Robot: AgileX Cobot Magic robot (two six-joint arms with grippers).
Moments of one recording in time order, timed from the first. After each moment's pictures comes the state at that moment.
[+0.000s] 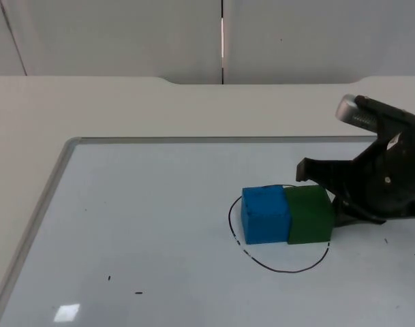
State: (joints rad) right arm 0.44 1.94 -0.90 0.45 0.17 0.17; left arm 0.03 0.00 -0.50 0.01 1.09 -0.01
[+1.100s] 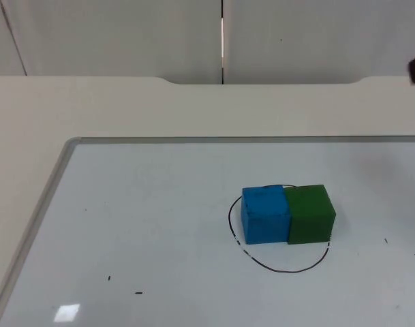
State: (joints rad) right arm 0.26 1.49 -0.90 0.03 0.42 0.17; left arm 0.03 0.00 -0.50 0.01 1.09 -0.01
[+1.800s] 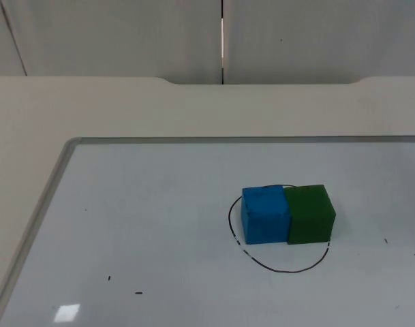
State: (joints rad) right arm 0.26 0.94 -0.90 0.01 0.62 0.09; left arm 0.03 0.00 -0.50 0.01 1.09 -0.01
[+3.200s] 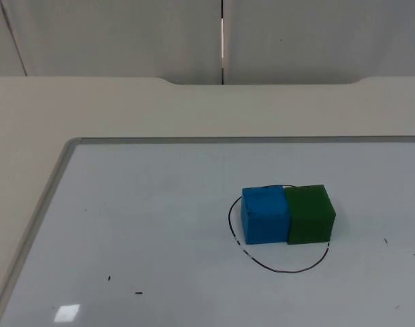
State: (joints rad) right arm 0.26 0.10 -0.58 0.14 1.01 -0.13; left arm 0.03 0.00 -0.50 0.01 1.09 -0.01
